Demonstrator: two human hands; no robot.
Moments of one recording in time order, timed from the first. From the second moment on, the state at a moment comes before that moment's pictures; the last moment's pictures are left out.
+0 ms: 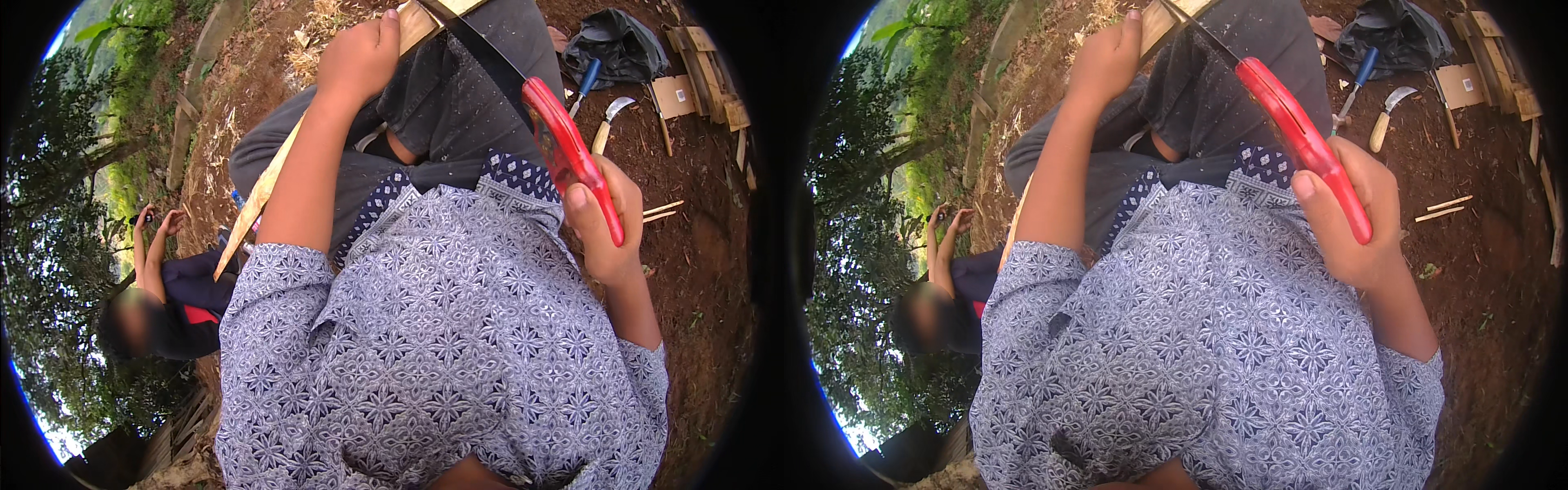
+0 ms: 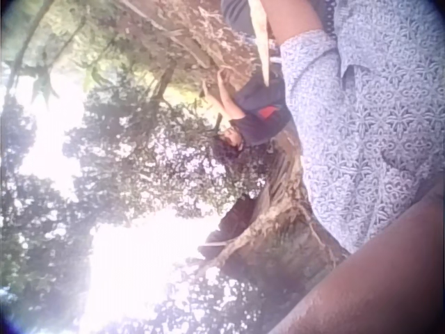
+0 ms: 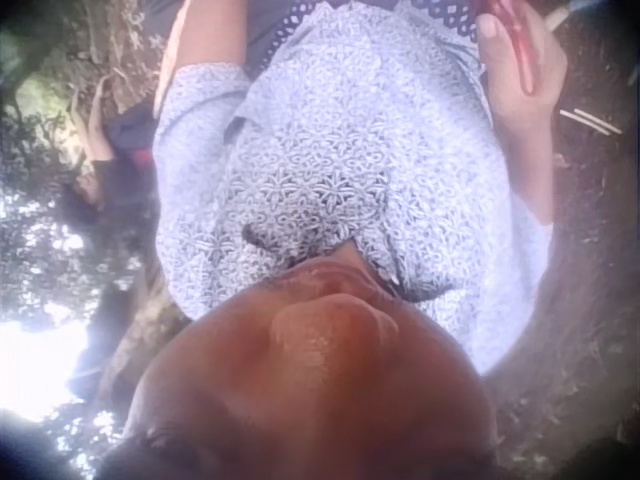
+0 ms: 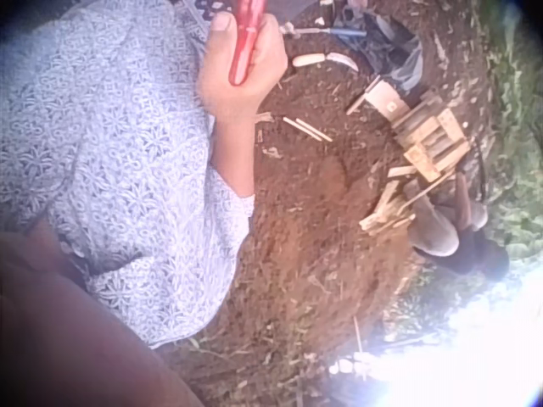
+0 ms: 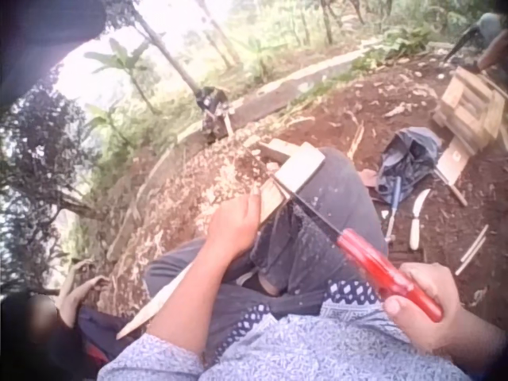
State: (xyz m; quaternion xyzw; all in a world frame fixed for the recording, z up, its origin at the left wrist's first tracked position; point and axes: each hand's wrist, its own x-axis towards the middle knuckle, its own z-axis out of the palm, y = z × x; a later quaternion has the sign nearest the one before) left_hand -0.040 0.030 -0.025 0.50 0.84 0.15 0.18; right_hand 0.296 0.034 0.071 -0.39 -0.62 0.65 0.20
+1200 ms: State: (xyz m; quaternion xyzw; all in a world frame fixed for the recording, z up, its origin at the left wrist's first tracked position) left_hand -0.030 0.031 -0.012 0.52 0.82 0.16 0.18; right_hand 0.320 0.037 0.049 -0.40 -0.61 0.63 0.29
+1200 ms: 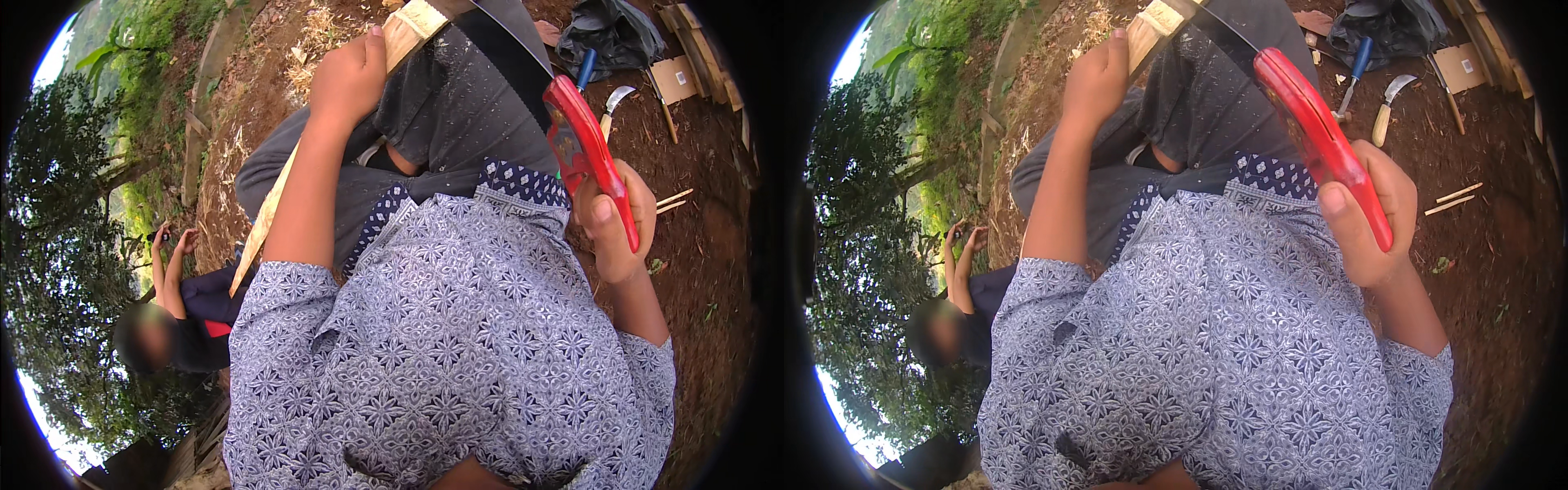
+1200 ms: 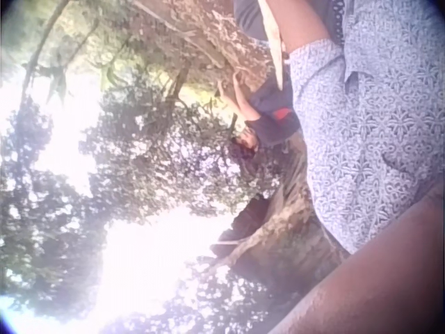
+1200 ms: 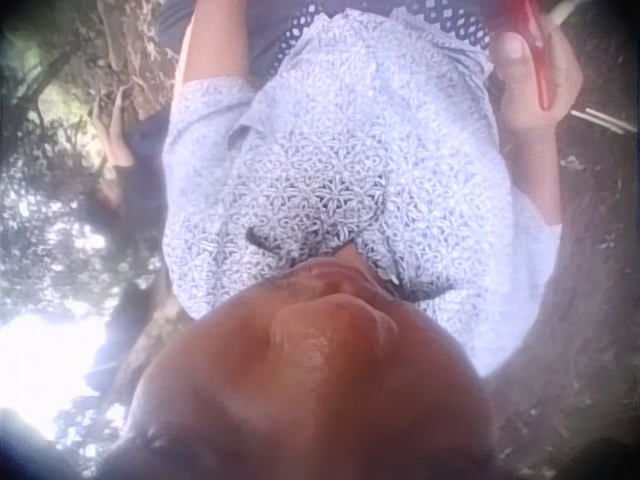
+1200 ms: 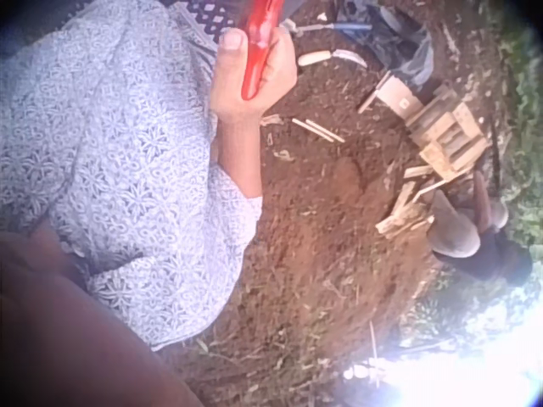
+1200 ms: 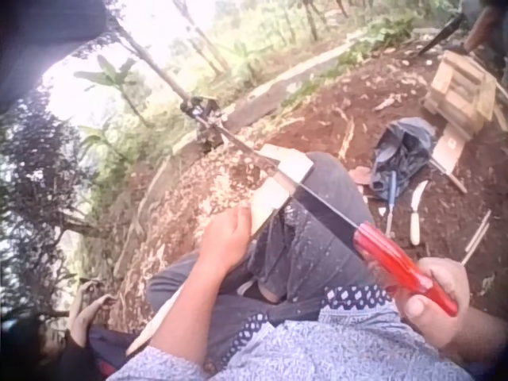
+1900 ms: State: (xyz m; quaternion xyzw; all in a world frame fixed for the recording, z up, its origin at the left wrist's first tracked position) left_hand -0.039 0.028 -0.017 0.50 0.82 0.18 0.21; right_hand 0.286 0.066 -0.016 -0.26 -0.13 0.90 0.34
